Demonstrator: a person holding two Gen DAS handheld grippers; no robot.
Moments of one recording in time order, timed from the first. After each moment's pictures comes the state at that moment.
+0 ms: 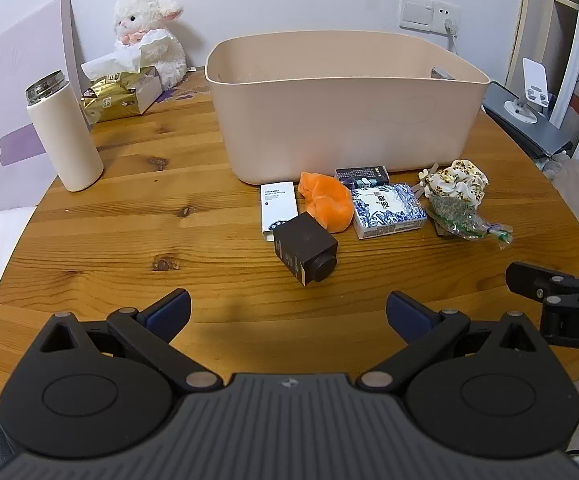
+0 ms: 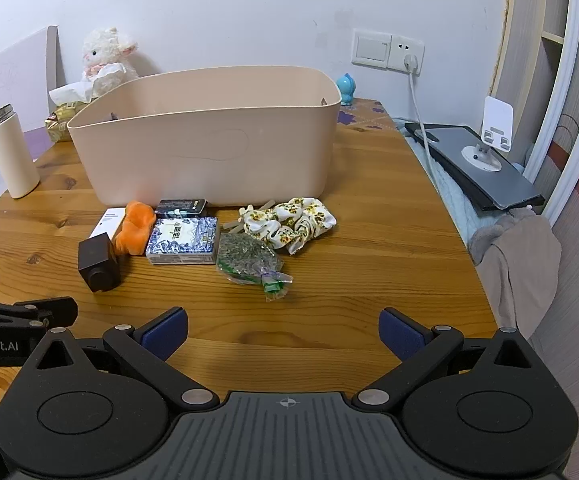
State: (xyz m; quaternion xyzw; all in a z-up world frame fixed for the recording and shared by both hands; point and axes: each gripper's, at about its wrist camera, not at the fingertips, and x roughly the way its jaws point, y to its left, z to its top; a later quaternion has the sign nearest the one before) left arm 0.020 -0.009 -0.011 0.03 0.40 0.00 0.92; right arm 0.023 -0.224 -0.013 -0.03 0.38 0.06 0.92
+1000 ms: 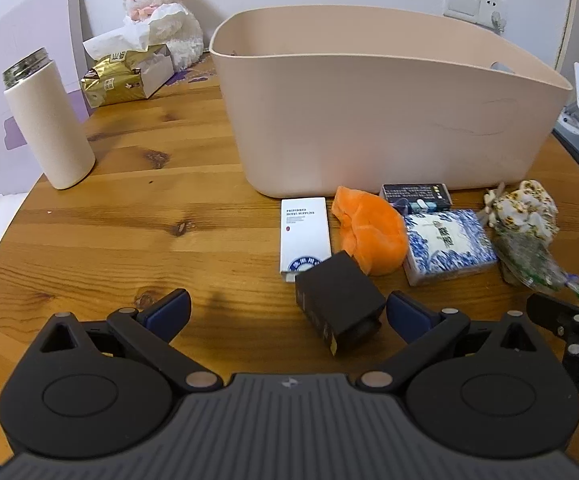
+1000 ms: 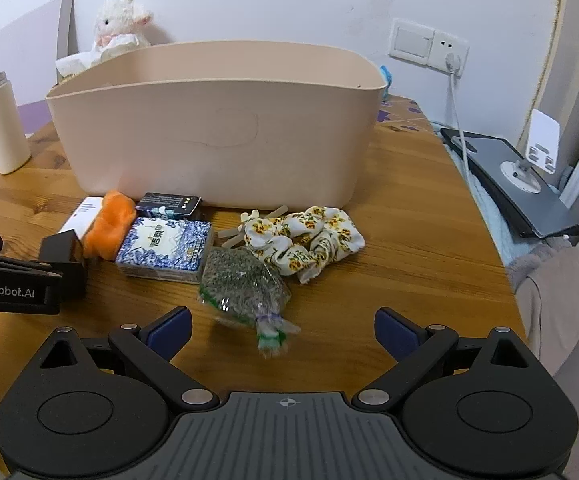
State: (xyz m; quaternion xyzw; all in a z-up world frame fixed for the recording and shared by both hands) left arm 0.092 -0.004 -0.046 0.02 0.42 0.05 0.91; right arm 0.089 -0.217 -0.050 -0.07 0.39 0.10 0.91
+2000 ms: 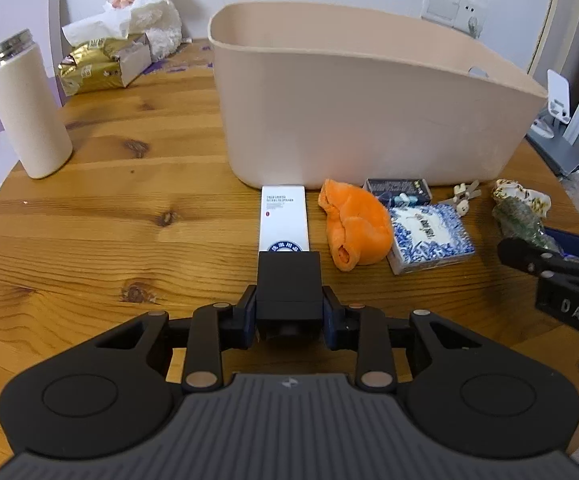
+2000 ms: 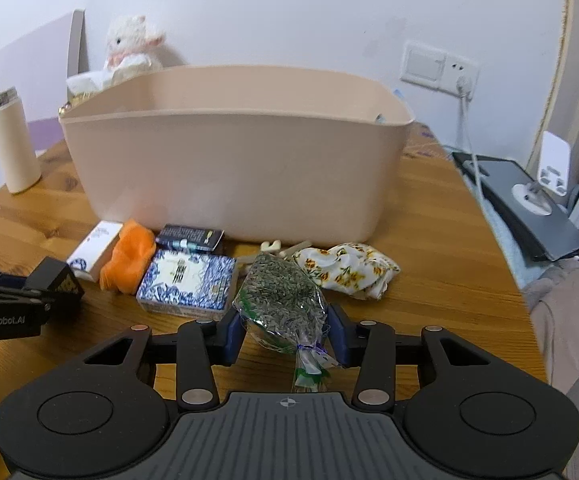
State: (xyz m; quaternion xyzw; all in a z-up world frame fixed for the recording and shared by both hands) left arm 0.082 0.017 -0.040 -0.02 0.42 -0.01 0.91; right arm 0.087 -0.208 -0.045 -0.06 0.36 0.11 0.93
